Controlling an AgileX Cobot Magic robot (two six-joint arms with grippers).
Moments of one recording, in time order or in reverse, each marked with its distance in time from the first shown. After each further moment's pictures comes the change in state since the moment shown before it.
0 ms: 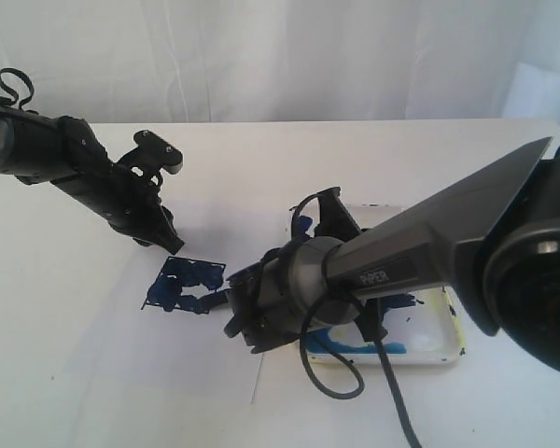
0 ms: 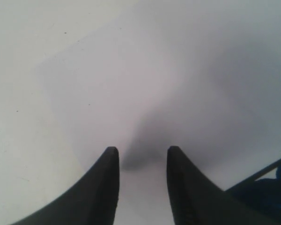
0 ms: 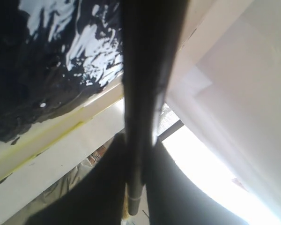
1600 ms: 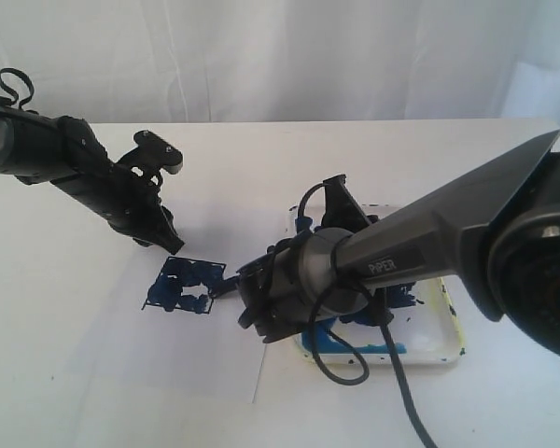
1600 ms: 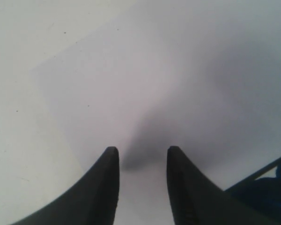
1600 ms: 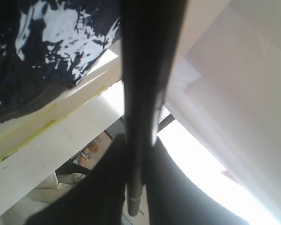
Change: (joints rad) left arm 0.000 0.000 0.000 0.002 0.000 0.000; right arm -0.034 0.000 0.000 -0.069 0.002 0.023
